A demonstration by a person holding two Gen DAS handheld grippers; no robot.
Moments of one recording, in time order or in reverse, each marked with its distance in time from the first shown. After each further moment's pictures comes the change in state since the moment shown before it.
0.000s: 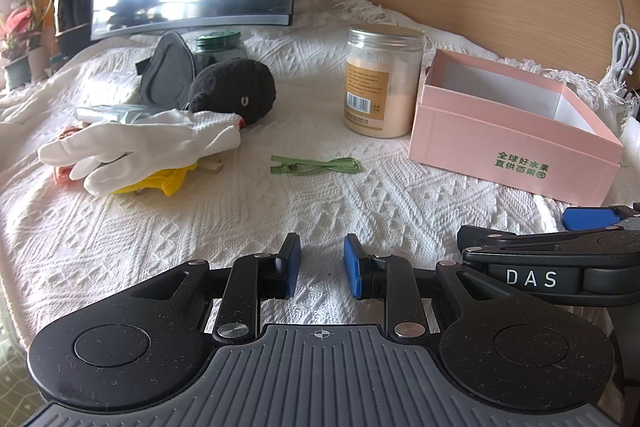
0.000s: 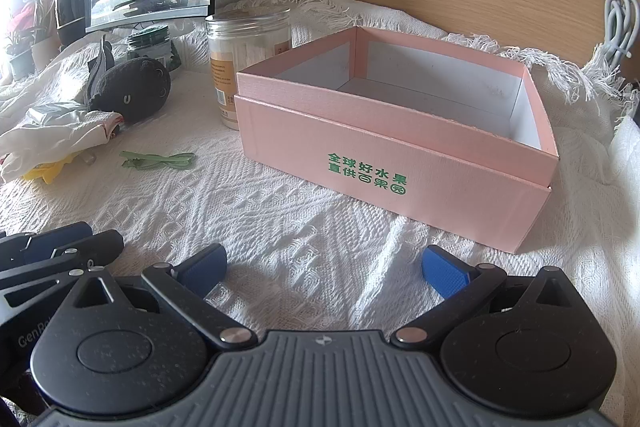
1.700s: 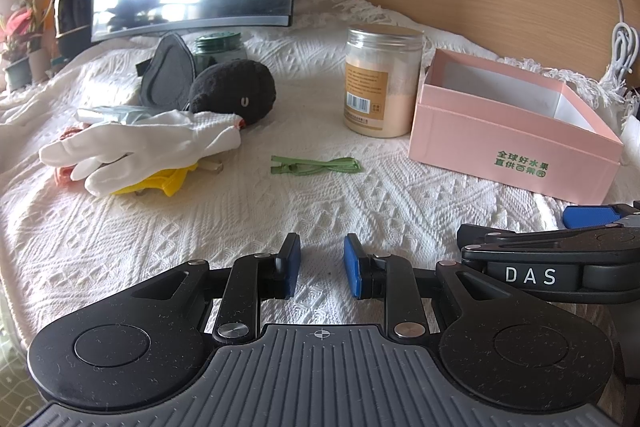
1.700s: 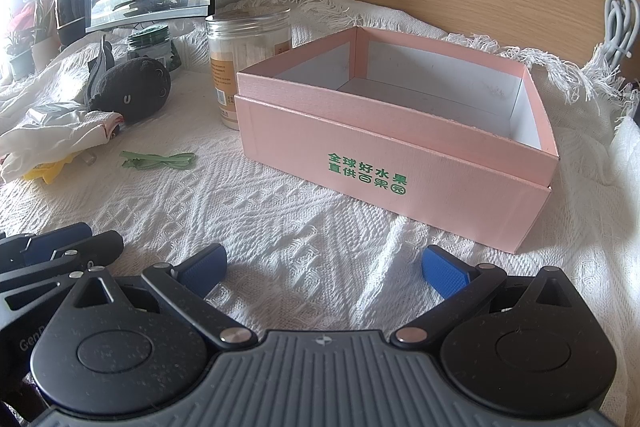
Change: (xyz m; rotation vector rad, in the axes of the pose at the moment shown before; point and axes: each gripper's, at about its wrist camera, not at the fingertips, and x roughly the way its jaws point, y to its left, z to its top) left arm -0.001 -0.003 0.001 0.011 -0.002 0.009; right arm 0.000 0.001 0.000 -0.005 -0.005 -0.006
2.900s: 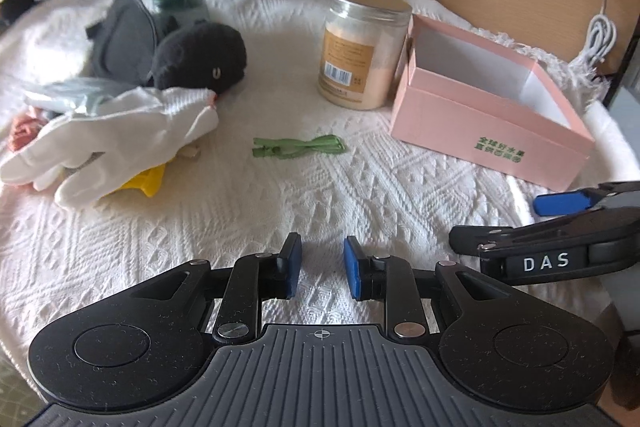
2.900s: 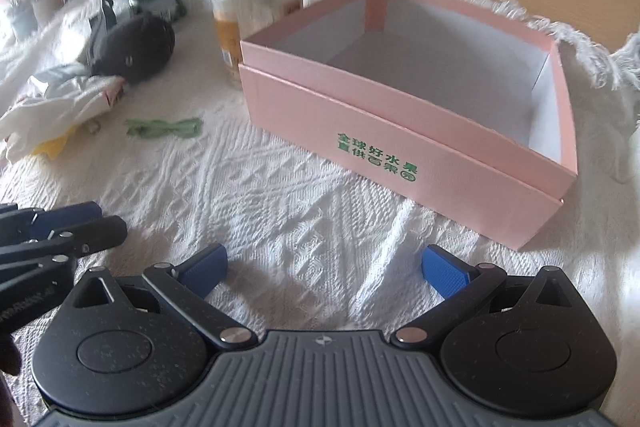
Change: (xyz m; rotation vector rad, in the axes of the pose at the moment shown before) left arm 0.016 0.038 0.033 0.003 0.216 -0.218; right arm 0.011 0.001 0.027 -0.036 0.246 0.032
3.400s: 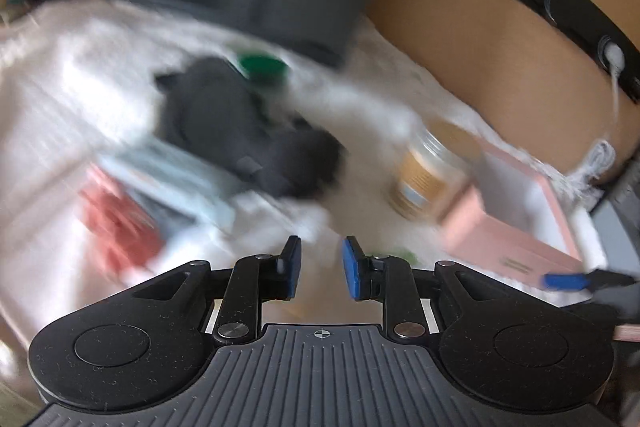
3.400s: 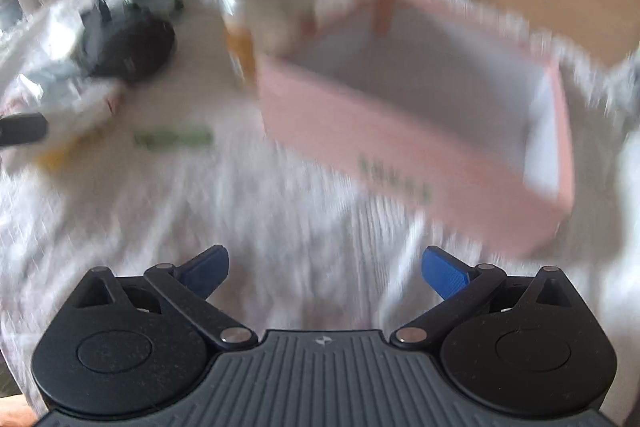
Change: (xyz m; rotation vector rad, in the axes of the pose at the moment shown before) left arm -0.051 0.125 0.063 -0.120 -0.113 -0.084; right arm -0.026 0.043 0.029 -0.045 -0.055 -0.090
